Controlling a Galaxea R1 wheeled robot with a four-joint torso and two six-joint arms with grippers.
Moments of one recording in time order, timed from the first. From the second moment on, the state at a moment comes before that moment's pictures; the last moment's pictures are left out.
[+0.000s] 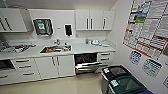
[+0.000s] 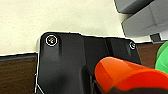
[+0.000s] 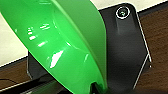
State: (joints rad) left arm 1.51 2.89 -2.61 0.46 -0.26 -0.52; right arm -1.50 3.05 -2.70 0.09 0.08 0.01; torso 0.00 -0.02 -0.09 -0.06
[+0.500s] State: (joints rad) left arm 1.52 2.88 -2.62 0.46 -0.26 -0.52; right arm -1.51 3.06 -2.70 0.09 0.10 0.01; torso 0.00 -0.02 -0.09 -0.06
